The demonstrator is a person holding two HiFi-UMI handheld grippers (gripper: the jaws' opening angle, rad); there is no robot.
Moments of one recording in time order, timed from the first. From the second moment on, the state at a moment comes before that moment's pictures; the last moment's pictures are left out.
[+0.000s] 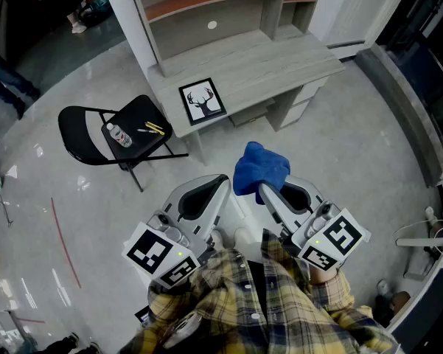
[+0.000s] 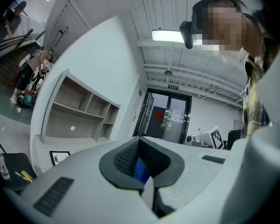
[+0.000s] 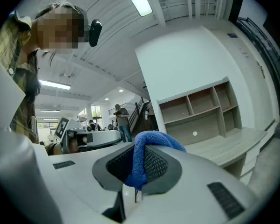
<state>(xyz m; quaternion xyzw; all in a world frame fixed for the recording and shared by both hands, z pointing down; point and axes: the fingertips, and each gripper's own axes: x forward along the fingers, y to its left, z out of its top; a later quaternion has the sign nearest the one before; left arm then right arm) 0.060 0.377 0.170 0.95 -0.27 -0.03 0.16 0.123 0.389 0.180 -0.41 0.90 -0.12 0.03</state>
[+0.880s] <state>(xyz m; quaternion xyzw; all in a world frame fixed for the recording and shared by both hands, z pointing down) 0.059 0.365 0.199 0.93 -0.33 -0.02 0.17 0.153 0.382 0.206 -0.39 0.91 -0.15 0.05</state>
